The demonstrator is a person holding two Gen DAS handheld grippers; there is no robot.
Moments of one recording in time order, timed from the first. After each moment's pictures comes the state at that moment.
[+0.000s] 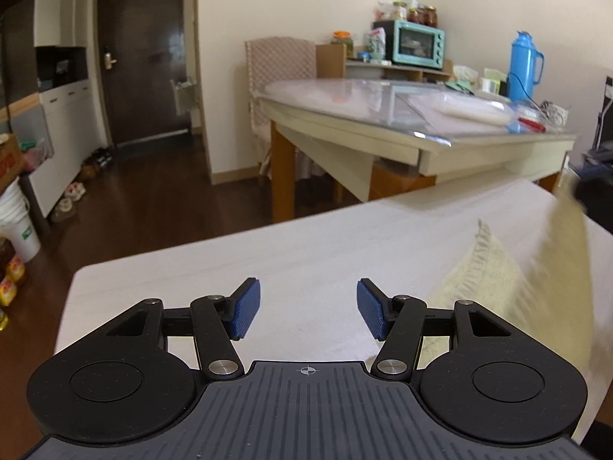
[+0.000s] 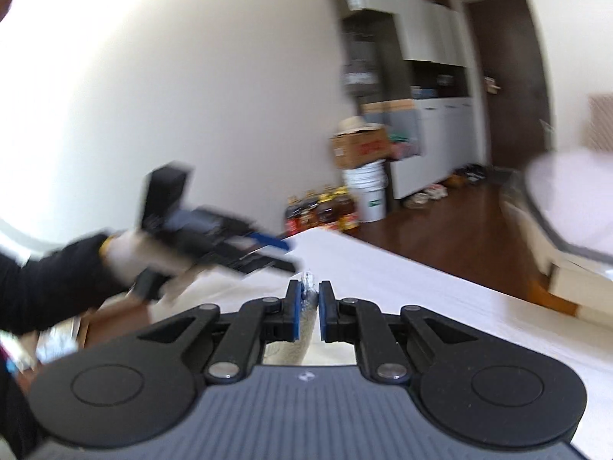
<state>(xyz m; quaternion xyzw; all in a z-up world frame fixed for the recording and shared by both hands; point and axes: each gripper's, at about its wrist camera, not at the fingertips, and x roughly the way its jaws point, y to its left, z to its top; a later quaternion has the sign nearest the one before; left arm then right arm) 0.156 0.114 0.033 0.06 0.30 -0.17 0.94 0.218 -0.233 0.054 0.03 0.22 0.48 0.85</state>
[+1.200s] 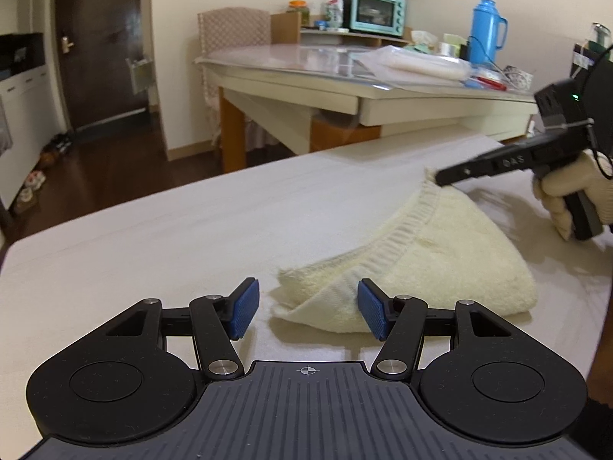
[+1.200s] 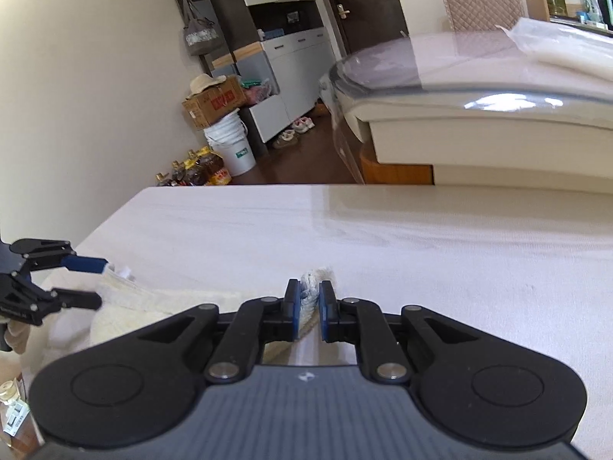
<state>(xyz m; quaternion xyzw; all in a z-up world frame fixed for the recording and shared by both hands) 0.145 0.079 0.002 0.07 0.33 -0.21 0.92 0.284 -0.275 -0.034 0.07 0.34 0.32 0.88</state>
